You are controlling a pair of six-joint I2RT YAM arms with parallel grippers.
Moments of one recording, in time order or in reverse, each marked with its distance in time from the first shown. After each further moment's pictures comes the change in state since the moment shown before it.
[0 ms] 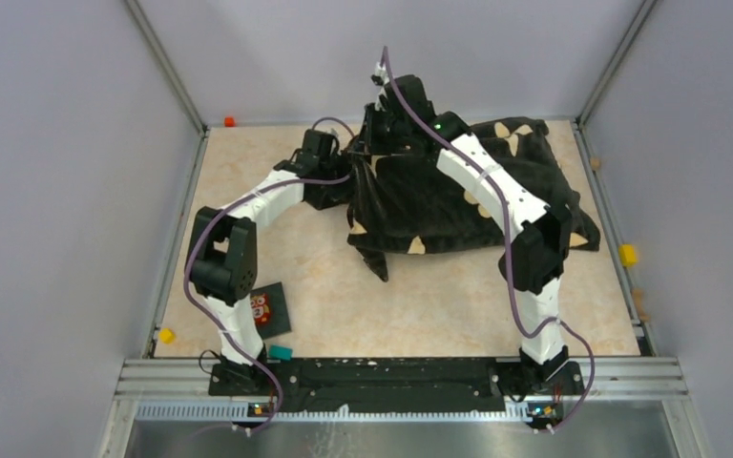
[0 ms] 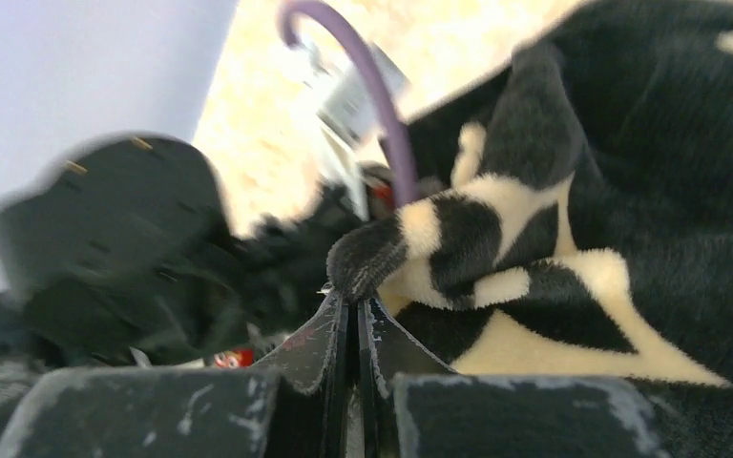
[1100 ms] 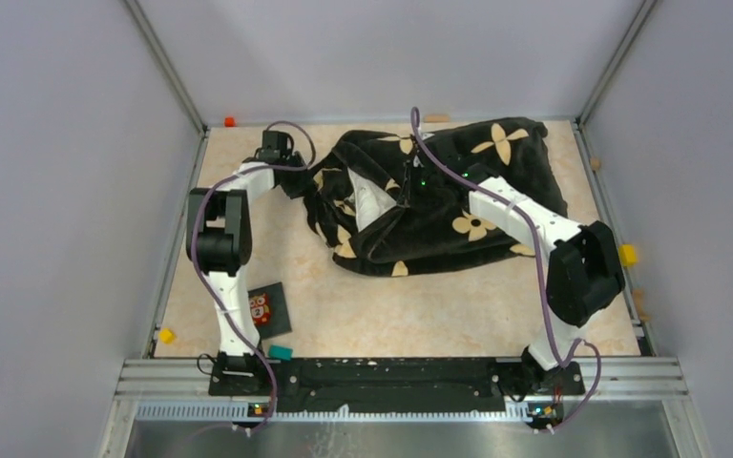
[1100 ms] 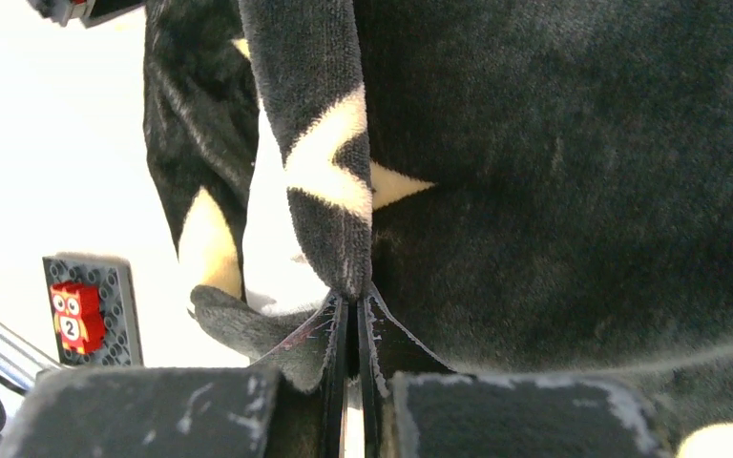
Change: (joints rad) left arm 0.293 0.195 0.056 -0.031 -0.115 0.148; right arm -0.069 -0.349 -0.821 0.217 0.089 -0.028
